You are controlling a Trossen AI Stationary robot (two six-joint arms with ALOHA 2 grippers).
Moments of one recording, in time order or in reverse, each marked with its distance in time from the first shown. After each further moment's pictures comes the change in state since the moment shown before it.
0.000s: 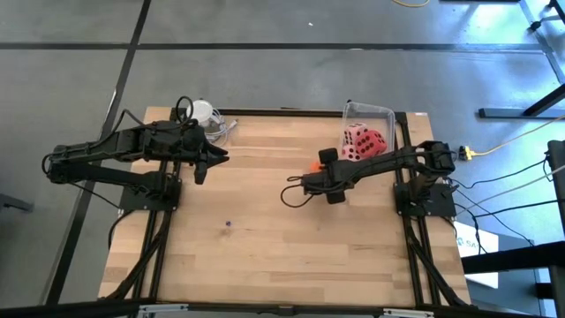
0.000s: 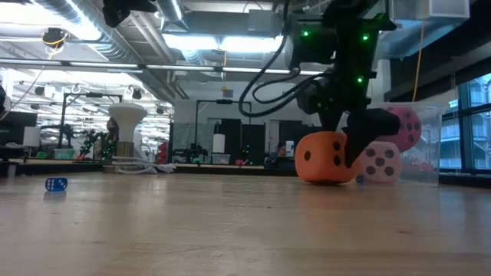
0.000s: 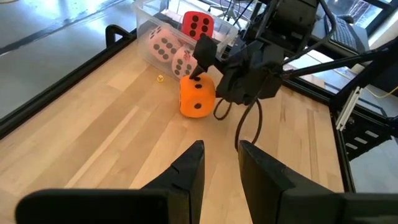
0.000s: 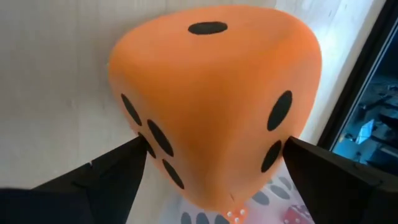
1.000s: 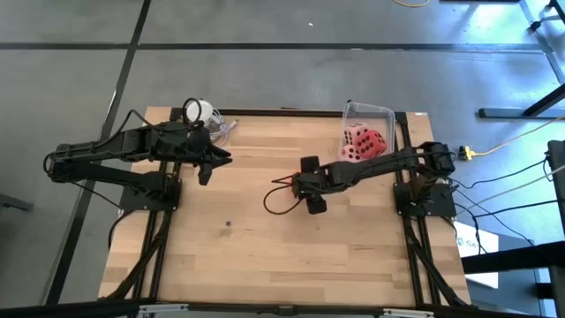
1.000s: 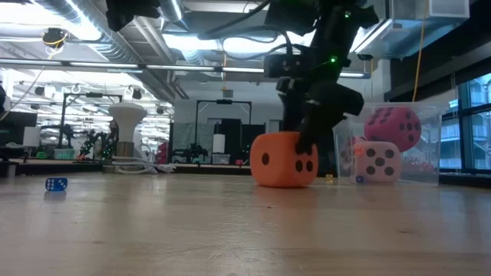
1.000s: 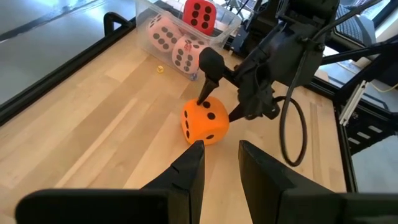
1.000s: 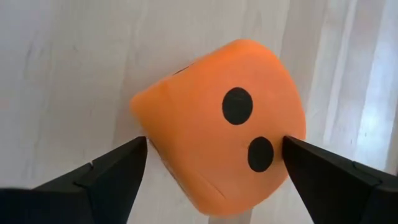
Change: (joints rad) left arm 0.000 0.040 0.000 0.001 0.009 -0.014; right arm 0.029 0.009 0.066 0.301 -0.233 -0.059
